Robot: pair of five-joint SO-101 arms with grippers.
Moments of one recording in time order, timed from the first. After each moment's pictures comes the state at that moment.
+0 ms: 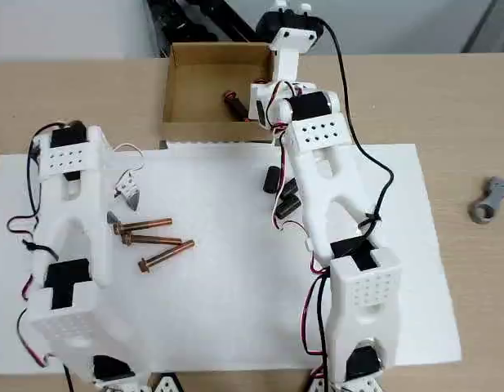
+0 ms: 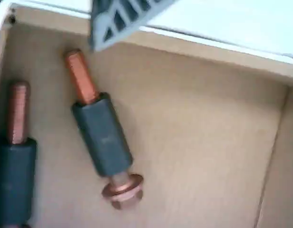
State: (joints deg) left arm -14.7 16.9 -1.1 88.6 40.0; right arm -18.1 30.3 -34.5 57.9 -15.7
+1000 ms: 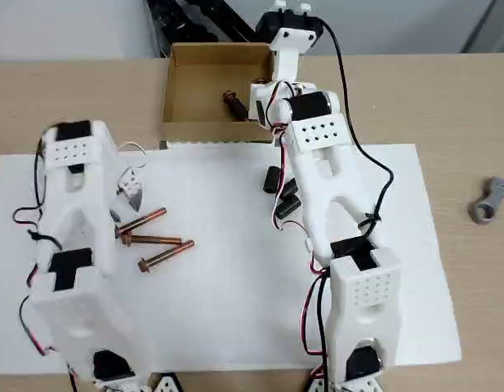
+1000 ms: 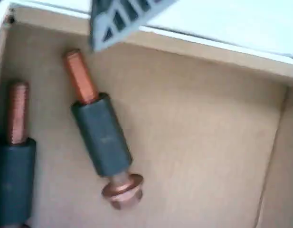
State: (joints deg) left arm -14.3 22.5 -9.2 94.0 35.2; right arm -18.1 30.3 -34.5 57.9 -15.7
